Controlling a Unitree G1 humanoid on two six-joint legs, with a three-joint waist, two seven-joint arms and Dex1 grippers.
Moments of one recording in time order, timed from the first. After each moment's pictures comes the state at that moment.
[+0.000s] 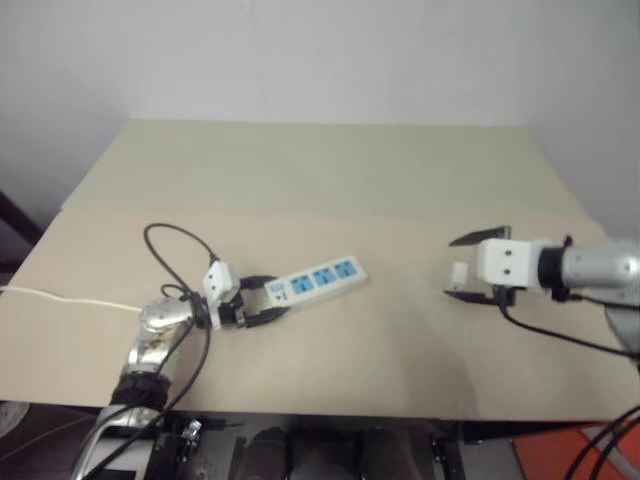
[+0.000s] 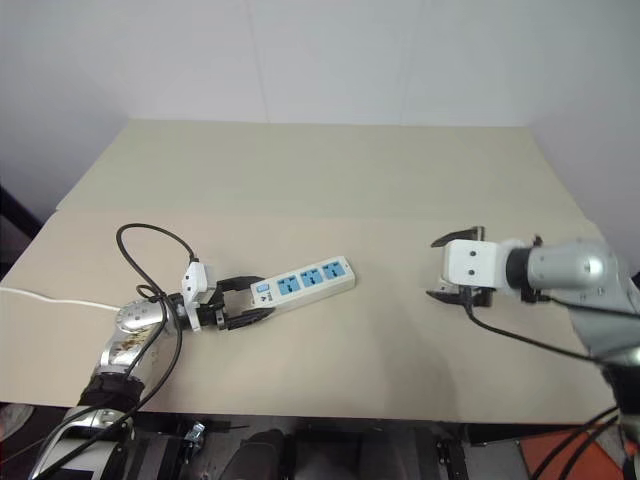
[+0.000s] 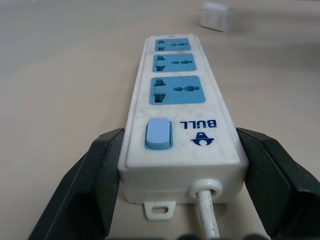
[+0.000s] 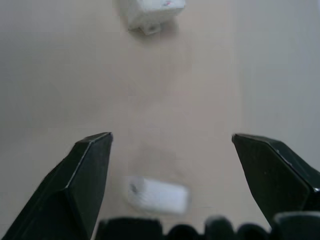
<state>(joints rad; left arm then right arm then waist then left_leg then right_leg) -0.40 0.47 -0.04 0.46 -0.28 -0.13 -1.25 -0.55 -1.12 0.18 0.11 -0.05 -0.30 1.18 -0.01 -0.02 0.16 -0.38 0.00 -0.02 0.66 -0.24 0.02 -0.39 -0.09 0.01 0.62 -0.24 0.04</state>
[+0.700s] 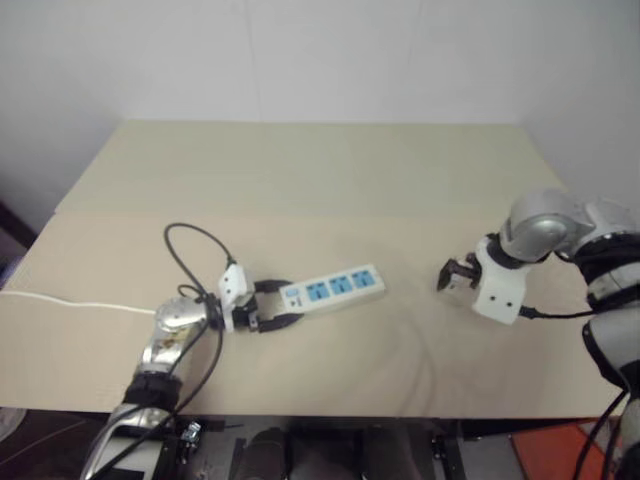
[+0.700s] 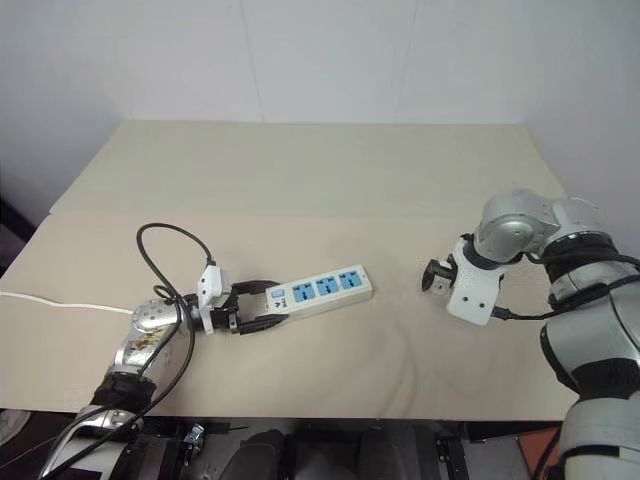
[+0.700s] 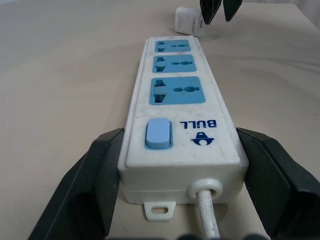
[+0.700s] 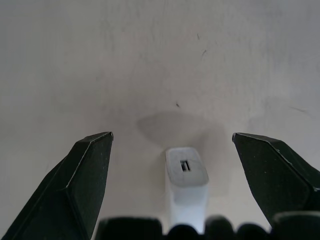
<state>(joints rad) -0.38 0.43 -0.06 0.41 -0.28 -0.14 -1.23 -1.20 -0.85 0.71 1.03 -0.61 -1.40 1.24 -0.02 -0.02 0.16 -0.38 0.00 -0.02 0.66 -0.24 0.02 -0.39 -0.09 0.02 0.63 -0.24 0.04</state>
